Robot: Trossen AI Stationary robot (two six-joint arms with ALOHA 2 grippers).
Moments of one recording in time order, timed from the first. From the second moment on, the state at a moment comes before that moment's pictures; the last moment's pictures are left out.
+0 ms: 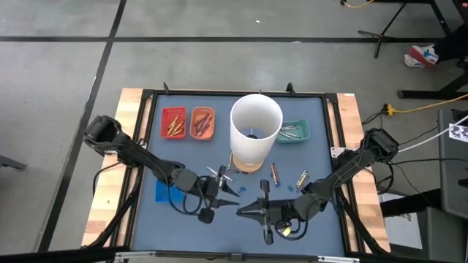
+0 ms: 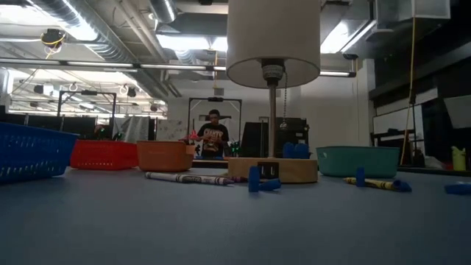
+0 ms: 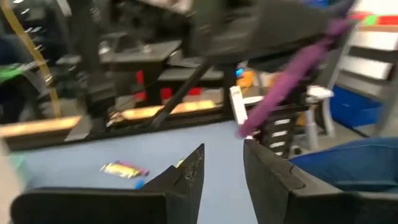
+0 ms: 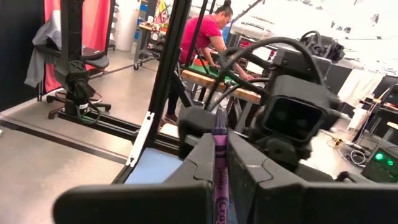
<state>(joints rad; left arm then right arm) -0.44 1.62 0.87 0.68 -0.20 0.00 0.66 1.67 1.07 0.66 0.54 -0.30</state>
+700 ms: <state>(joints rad) -0.44 1.63 0.87 0.82 -0.14 0.01 0.58 1.67 1.07 0.66 0.45 -0.29</state>
